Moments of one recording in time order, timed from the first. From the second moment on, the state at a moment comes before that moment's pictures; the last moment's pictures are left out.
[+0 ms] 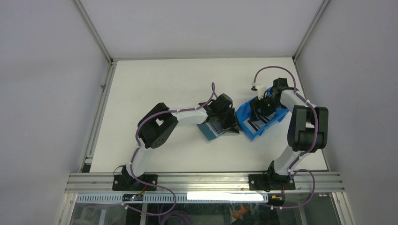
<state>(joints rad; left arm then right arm) -0.94 2.16 1.48 -0.14 0.38 -1.17 -0.08 1.71 1.08 -0.69 -0.49 -0.60</state>
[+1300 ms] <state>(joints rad) -0.94 2.21 1.52 -0.11 0.45 -1.20 0.03 1.63 1.09 -0.91 -0.57 -0.52</state>
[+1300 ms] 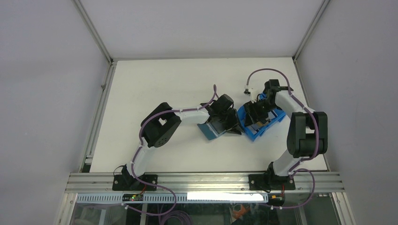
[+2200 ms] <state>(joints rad) -0.94 2.22 1.52 -0.09 0.45 -1.21 0.02 1.69 1.10 -0.68 -0.21 -0.41</state>
